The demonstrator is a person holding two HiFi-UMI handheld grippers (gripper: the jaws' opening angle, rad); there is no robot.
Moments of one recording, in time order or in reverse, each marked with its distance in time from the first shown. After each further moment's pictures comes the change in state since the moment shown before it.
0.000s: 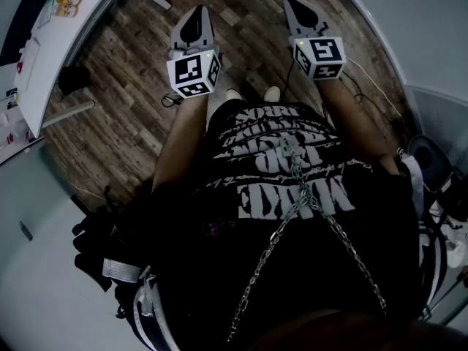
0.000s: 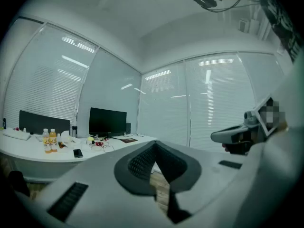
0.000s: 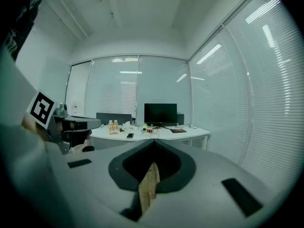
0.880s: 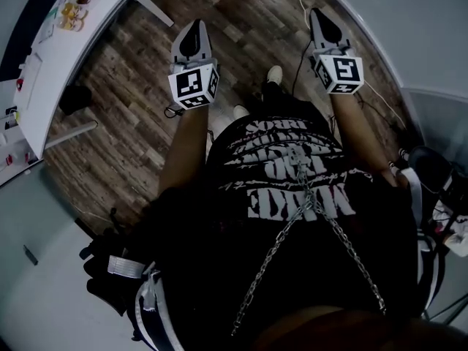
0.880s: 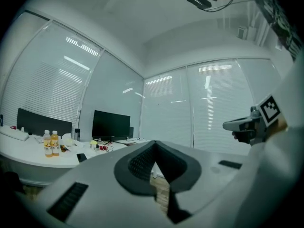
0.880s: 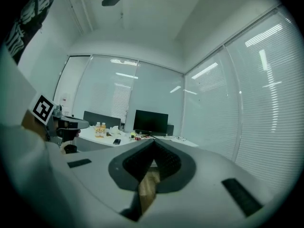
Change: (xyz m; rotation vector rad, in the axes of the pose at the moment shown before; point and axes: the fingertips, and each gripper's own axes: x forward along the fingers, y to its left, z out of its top) left arm -0.004 0.101 0.003 -0.012 -0.059 -0.014; right arm 0.019 0.008 0.038 -0.101 -0.109 -0.146
